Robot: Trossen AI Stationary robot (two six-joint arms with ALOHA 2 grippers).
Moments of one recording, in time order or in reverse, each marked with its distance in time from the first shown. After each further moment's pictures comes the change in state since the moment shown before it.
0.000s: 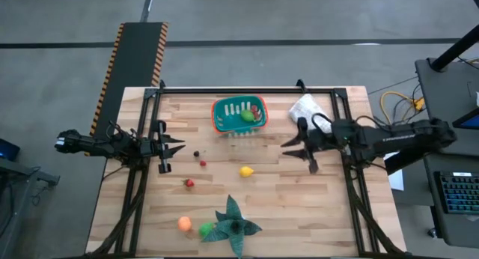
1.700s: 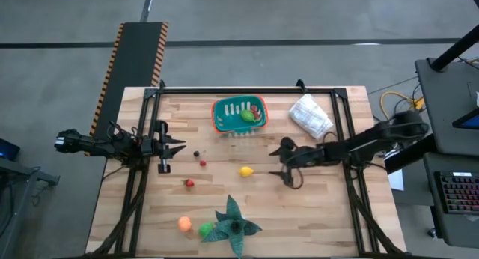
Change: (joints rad) left arm 0.000 0.014 0.000 0.000 0.000 -0.106; right arm 0.114 0.590 -0.056 0.135 0.299 0.108
